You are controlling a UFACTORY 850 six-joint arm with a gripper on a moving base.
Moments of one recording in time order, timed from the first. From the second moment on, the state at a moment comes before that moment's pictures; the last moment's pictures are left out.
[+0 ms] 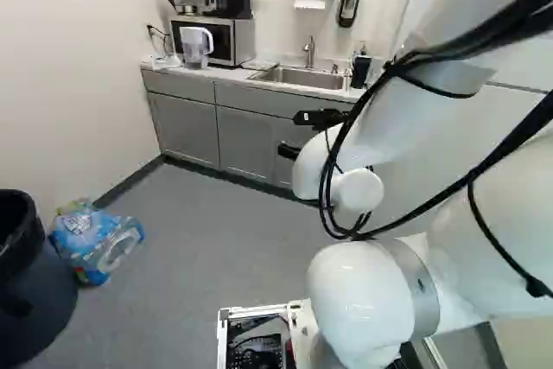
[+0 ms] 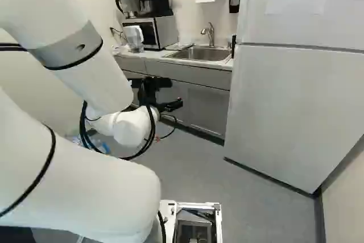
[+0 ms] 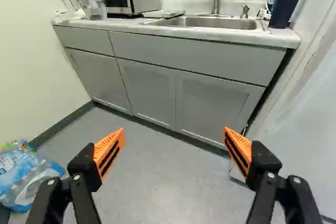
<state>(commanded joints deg) 0.0 16.0 -5.0 0.0 50.0 0.0</state>
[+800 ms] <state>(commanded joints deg) 0.0 10.6 -14.5 0.0 50.0 0.0</state>
